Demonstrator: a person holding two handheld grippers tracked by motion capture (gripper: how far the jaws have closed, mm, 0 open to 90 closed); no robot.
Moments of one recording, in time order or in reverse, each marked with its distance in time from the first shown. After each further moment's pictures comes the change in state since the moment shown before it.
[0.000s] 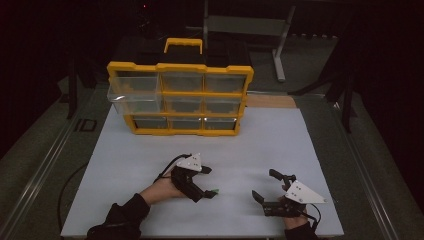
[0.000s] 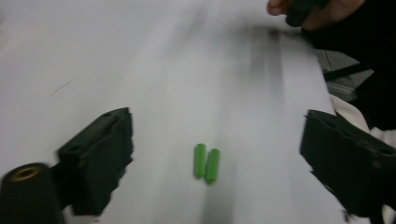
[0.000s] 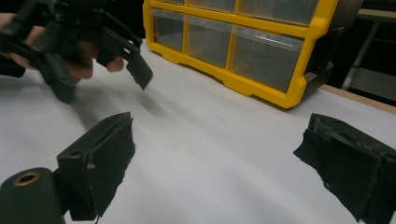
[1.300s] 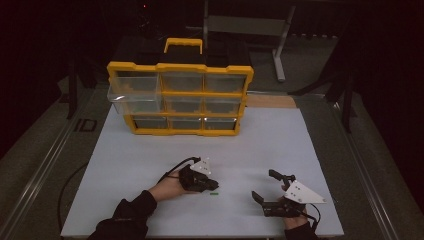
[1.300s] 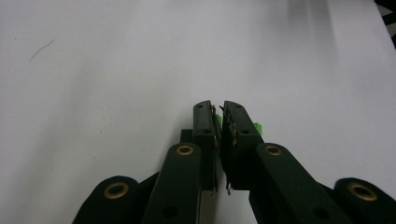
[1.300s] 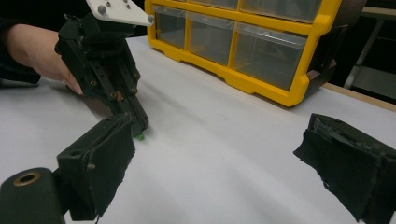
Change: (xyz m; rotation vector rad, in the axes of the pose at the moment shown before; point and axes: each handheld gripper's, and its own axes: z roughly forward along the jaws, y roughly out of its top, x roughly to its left) left arm 0.011 -0.005 0.028 0.168 0.018 0.083; right arm 0.001 0.000 0.001 0.010 0.004 -0.001
